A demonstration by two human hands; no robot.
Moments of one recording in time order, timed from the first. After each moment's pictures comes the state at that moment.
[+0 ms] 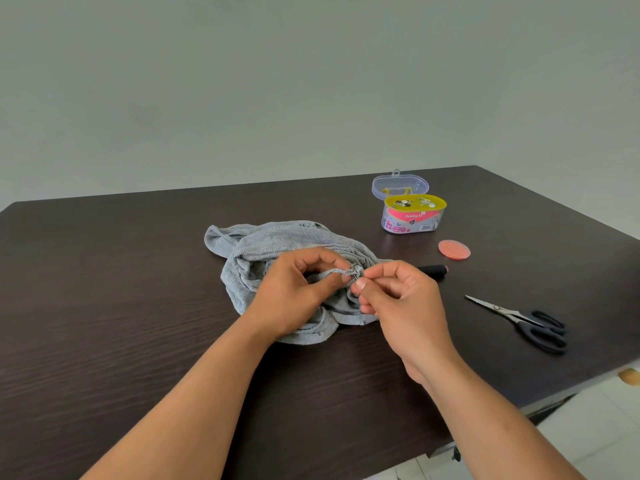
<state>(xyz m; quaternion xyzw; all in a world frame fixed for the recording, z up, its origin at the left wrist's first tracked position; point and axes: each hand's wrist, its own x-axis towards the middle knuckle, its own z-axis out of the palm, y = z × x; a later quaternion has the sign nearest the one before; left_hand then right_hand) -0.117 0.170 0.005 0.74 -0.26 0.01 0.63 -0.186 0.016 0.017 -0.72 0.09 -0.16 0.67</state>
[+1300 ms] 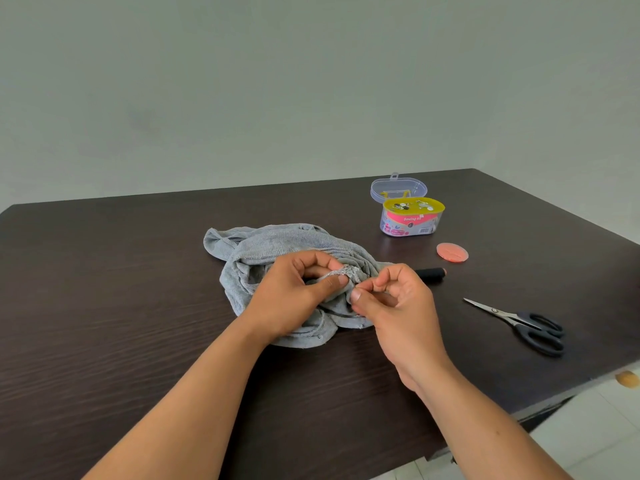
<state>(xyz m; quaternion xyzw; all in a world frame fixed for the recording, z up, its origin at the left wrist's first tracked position) -0.117 0.171 0.008 0.73 -0.22 -0.04 0.65 -0.185 0.018 0.006 -0.71 0.07 -0.17 0.68</state>
